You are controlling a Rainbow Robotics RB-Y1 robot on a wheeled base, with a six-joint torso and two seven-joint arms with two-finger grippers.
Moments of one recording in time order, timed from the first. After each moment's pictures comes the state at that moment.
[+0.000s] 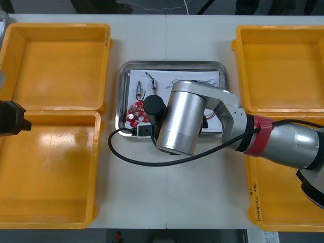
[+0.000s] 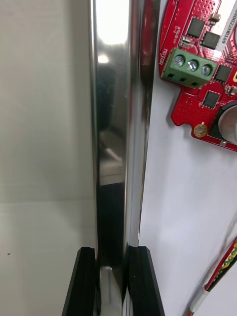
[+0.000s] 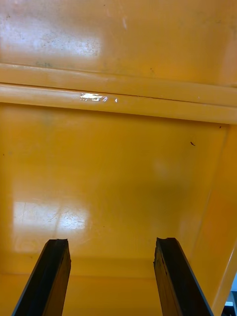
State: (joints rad) right arm -0.97 -0.45 1.06 -1.68 -0.54 1.53 1.83; left arm -0.22 0.83 0.25 -2.23 0.89 1.91 -1.04
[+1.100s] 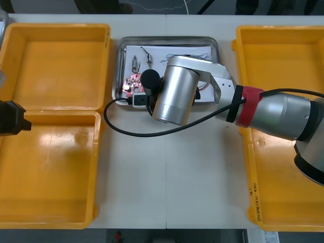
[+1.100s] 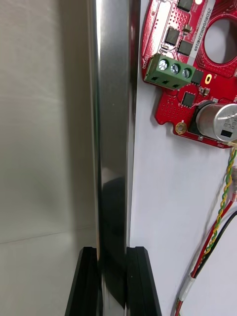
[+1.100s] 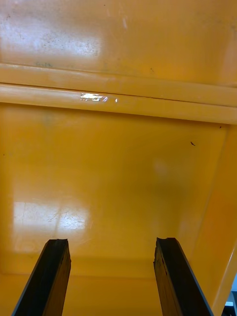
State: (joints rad) right arm -1.16 -0.43 1.12 -1.41 -0.53 1.28 1.84; left arm -0.22 0.83 0.25 -2.23 0.89 1.91 -1.04
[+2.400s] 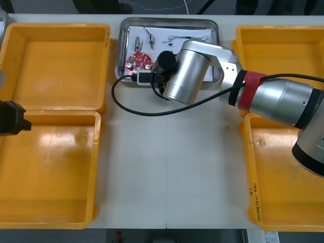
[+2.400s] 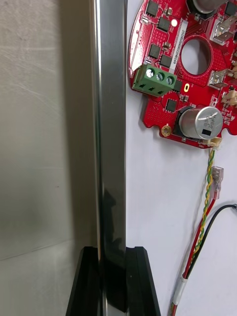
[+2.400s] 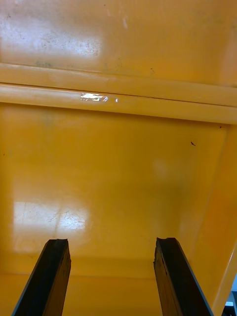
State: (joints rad) right arm -1.22 -0.42 1.13 -1.17 -0.53 0.96 1.90; left arm -0.22 0.83 0.25 -2.23 0.89 1.91 -1.04
